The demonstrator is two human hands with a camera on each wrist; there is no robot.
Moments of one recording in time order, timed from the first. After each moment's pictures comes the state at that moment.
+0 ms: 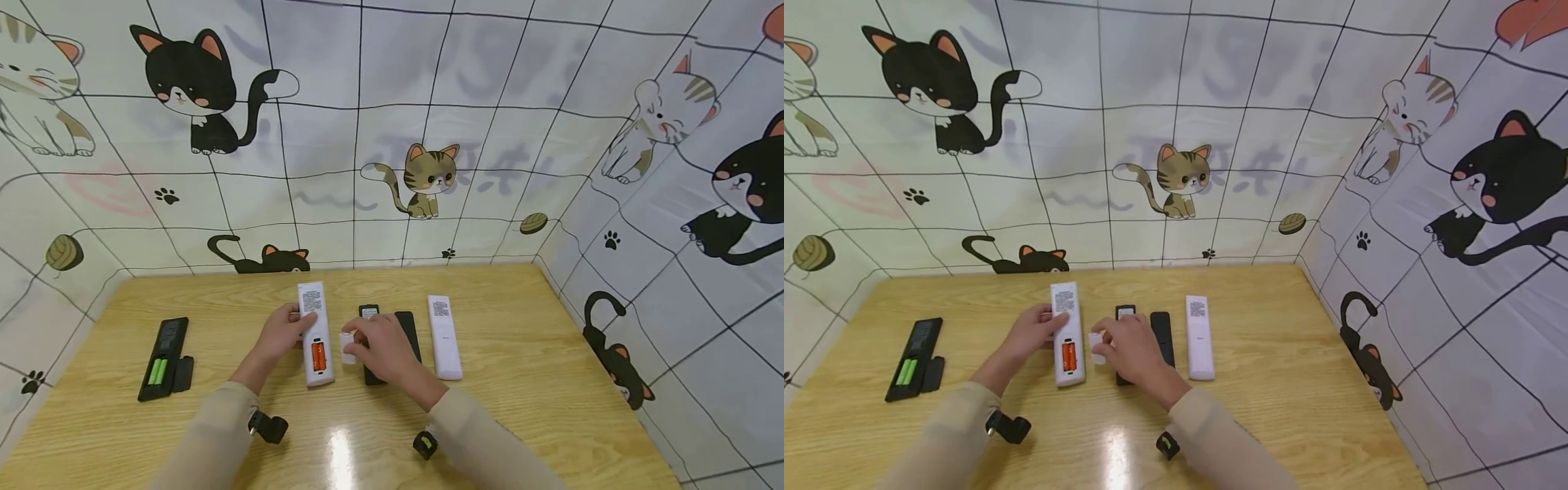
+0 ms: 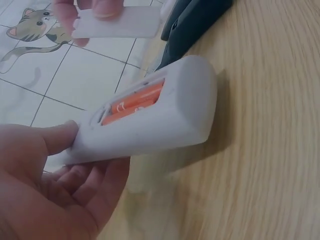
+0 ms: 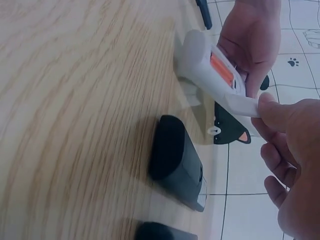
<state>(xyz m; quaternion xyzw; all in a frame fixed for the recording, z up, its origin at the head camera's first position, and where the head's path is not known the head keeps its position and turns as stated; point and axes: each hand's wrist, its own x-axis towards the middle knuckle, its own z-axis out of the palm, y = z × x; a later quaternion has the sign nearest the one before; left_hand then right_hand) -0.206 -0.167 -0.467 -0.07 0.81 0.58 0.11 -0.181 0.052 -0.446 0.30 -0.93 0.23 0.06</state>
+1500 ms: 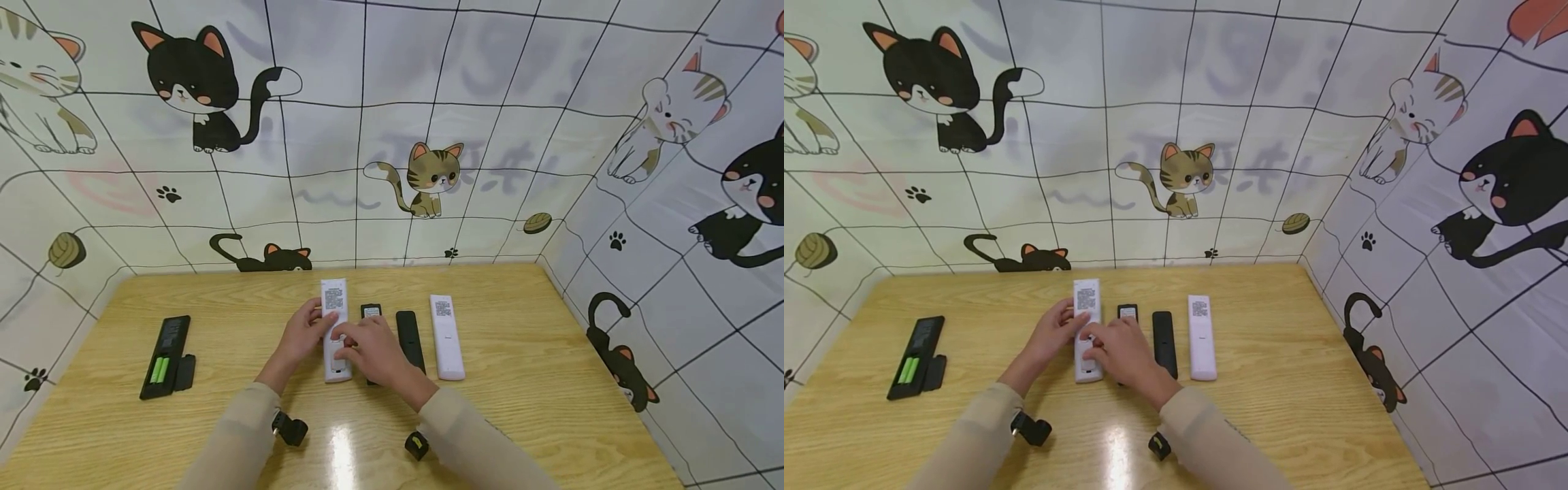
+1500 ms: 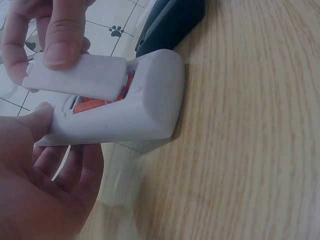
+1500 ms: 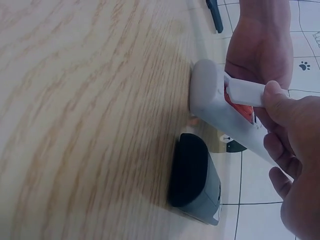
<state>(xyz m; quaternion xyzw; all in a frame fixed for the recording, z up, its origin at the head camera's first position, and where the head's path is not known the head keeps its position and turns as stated) -0.207 -0.139 -0.479 -0.03 0.79 0.61 0.08 -0.186 0.037 -0.459 0.35 -0.91 0.21 0.07</state>
